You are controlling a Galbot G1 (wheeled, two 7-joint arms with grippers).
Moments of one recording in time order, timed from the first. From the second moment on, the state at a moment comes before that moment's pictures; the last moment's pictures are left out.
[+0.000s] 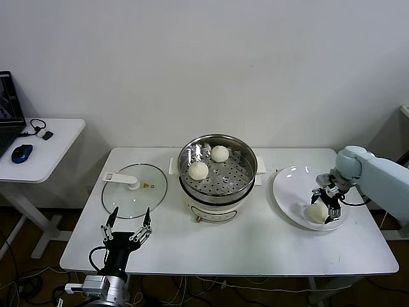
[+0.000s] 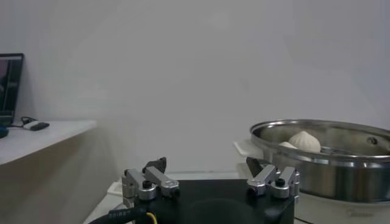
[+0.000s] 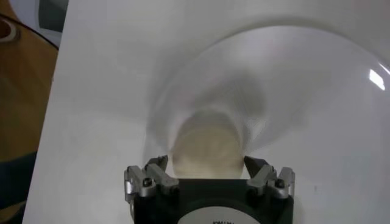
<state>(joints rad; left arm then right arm) 1.73 -1.49 -0.51 -2.19 -0.04 0.03 -0.04 0.09 0.69 -1.03 0.92 -0.08 0.12 -1.18</state>
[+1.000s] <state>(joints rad) 1.72 -1.49 -0.50 -2.19 -0.05 0.04 -0.05 0.20 0.66 -1.11 1.00 -0.01 0.15 -1.20</state>
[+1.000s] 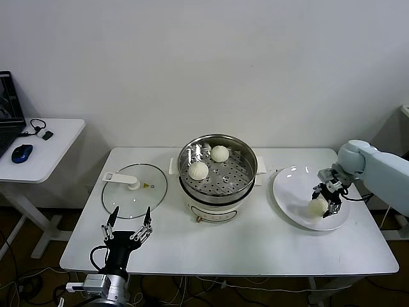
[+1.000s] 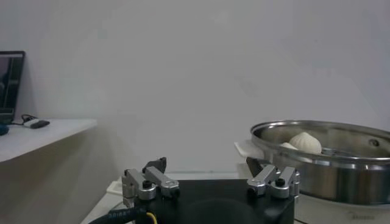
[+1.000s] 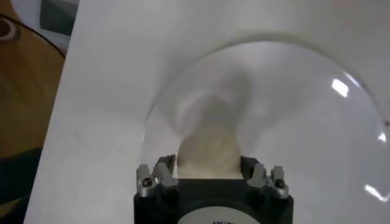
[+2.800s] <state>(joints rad) 1.69 -1.50 -0.50 -2.19 -0.05 0.06 -0.06 0.72 1.20 -1.40 1.24 0.09 0.43 -1.21</state>
